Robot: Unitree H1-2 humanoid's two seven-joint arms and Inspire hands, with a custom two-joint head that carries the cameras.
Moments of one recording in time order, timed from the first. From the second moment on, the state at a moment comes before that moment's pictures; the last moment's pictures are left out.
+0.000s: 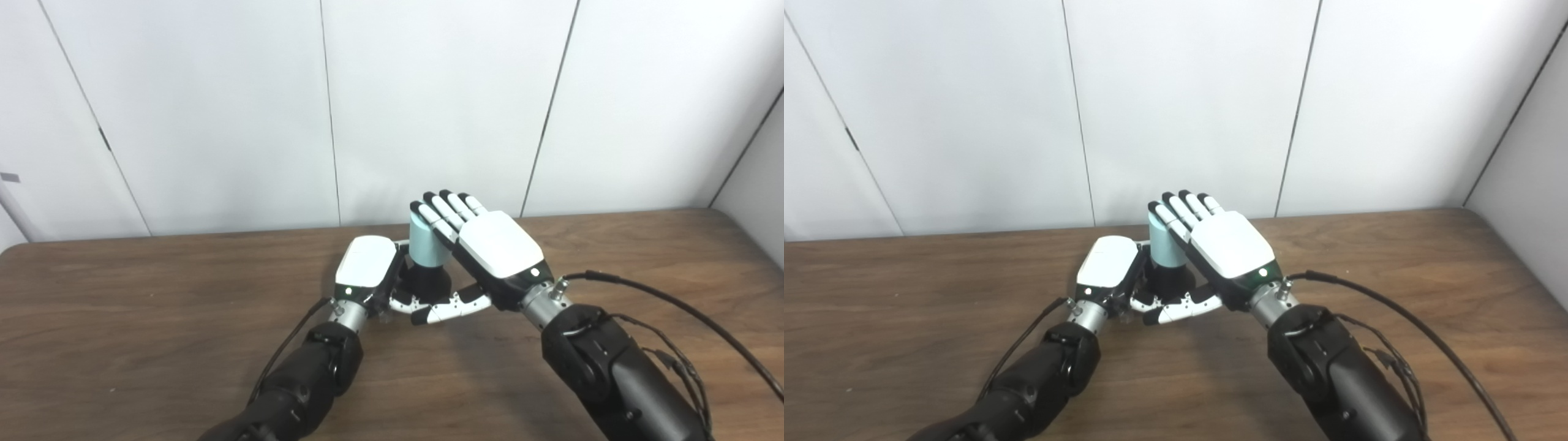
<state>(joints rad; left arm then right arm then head) -0.83 -0.04 -0.63 1.21 0.80 -0.22 0.64 -0.40 -0.38 0.37 -0.20 -1.05 0.07 0.20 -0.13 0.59</state>
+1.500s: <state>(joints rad) -0.83 -0.04 -0.63 1.21 0.80 -0.22 0.64 -0.41 -0.38 0.37 -0.21 -1.00 0.11 0.23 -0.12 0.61</state>
